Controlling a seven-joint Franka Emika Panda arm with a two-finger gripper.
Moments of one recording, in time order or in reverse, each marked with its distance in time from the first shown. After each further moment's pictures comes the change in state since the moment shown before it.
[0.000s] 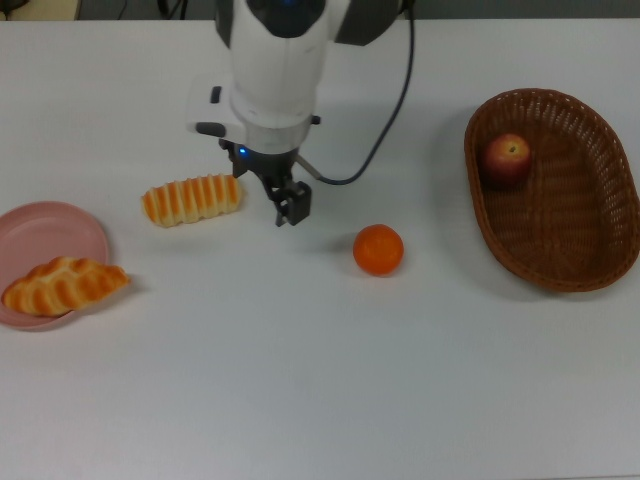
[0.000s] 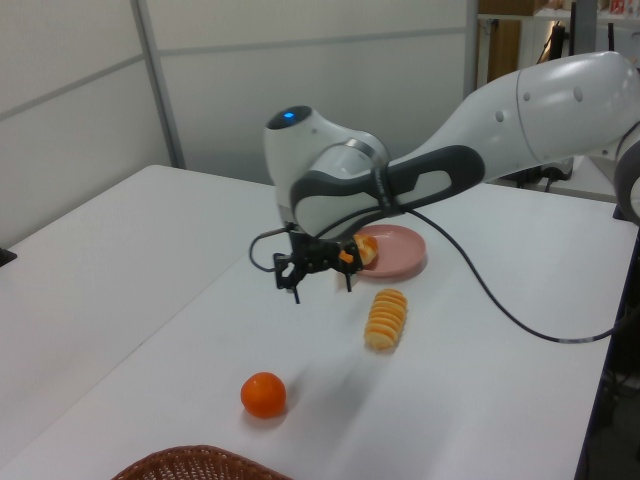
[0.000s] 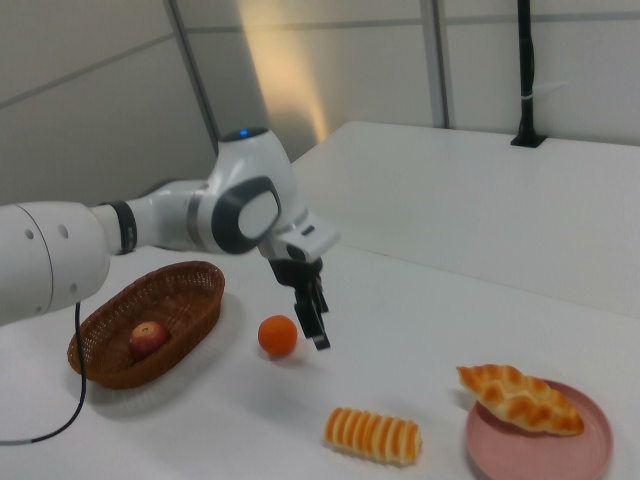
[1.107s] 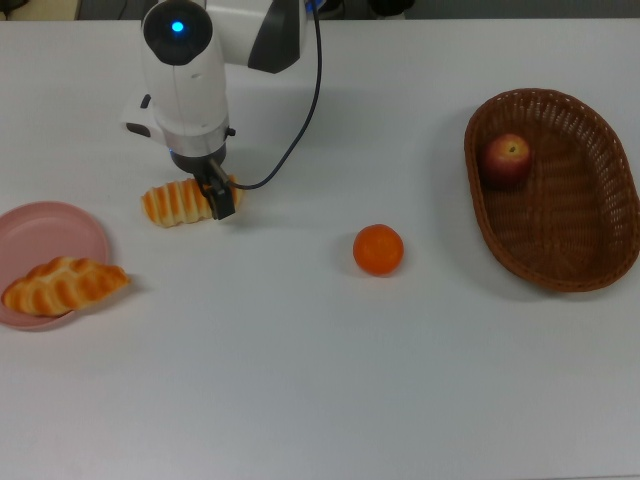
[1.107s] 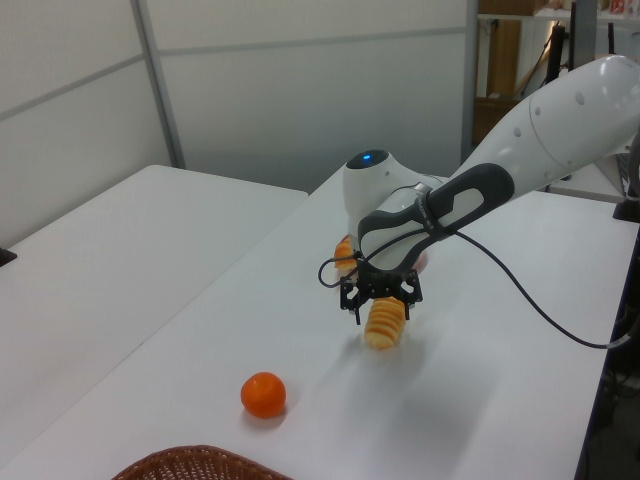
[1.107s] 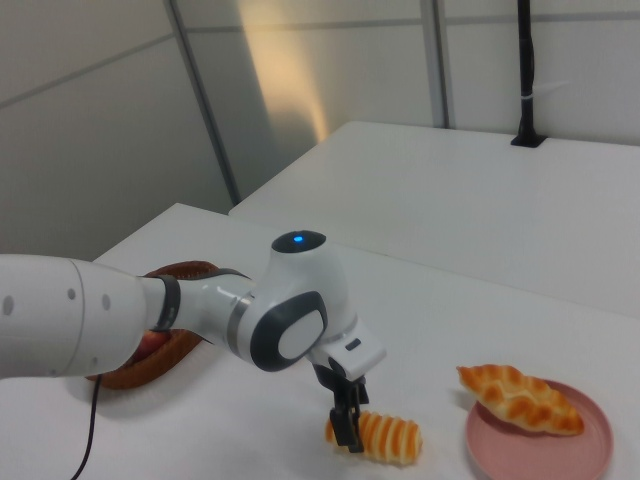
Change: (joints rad) arm -0.174 -0.043 0.003 -0.339 0.034 0.284 0.004
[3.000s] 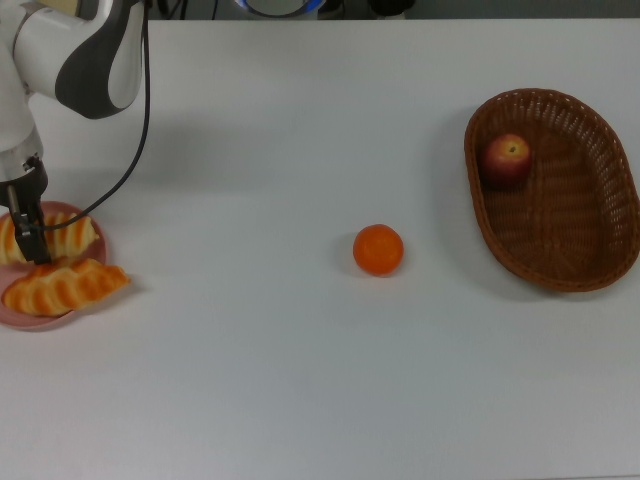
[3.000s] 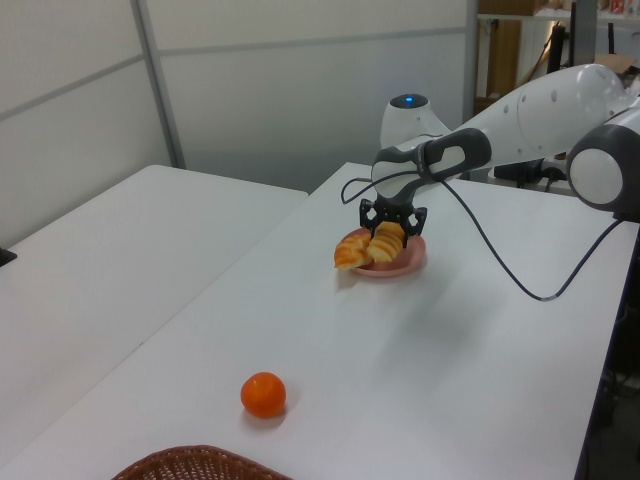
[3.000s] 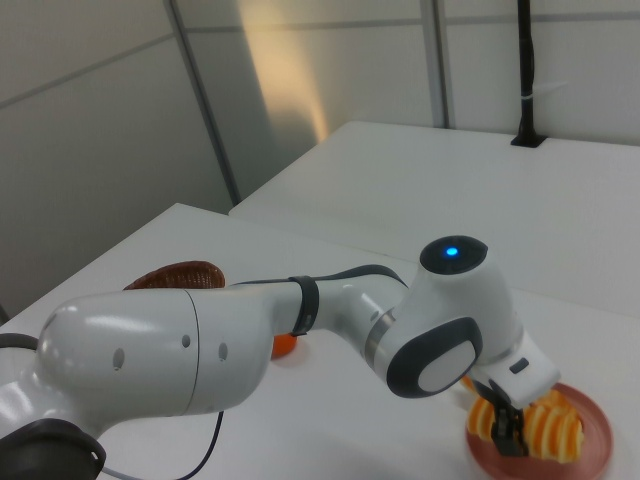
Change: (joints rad) arm -0.292 0.269 0.002 0.440 0.079 0.049 -0.146
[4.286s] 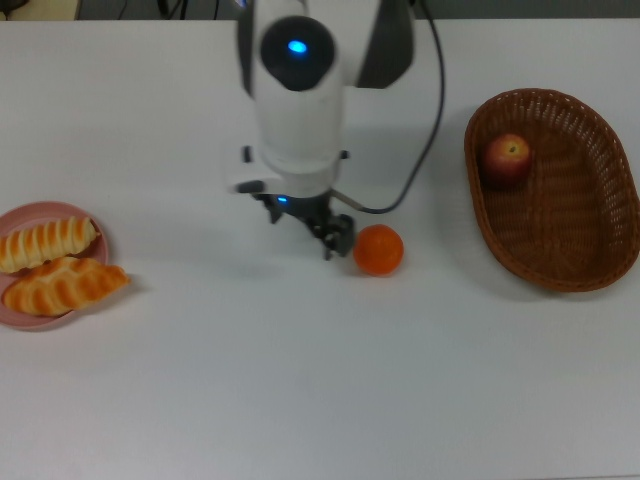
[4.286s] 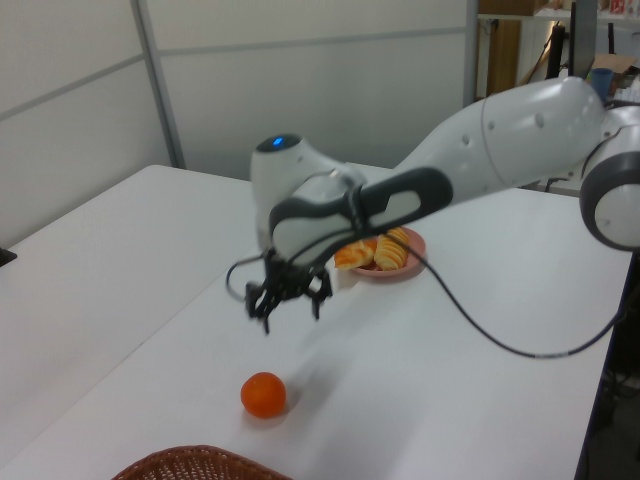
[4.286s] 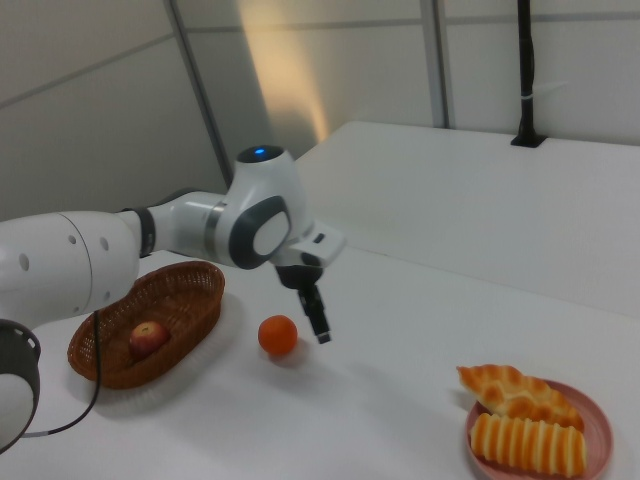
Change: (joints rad) arm 0.511 -0.087 0.017 -0.010 0.002 -0.244 -0.059
